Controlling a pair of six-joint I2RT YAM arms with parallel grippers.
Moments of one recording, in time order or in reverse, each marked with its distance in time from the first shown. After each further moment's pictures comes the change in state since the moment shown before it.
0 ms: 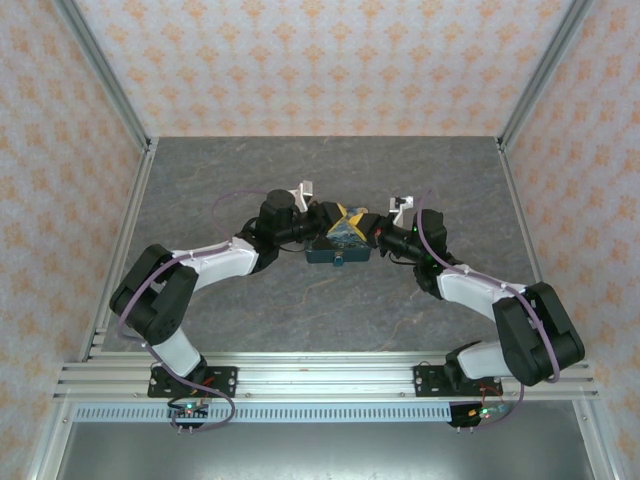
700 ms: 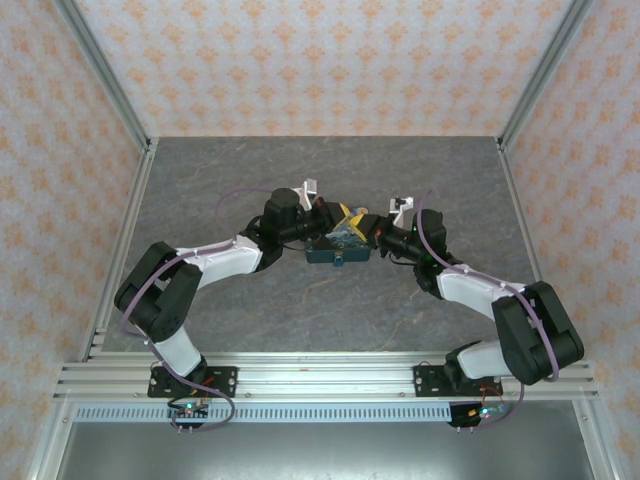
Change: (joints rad) left arm -0.016 0.026 0.033 0.003 -0.014 -0.004; right arm -0.002 0.008 0.000 -0.010 0.000 0.001
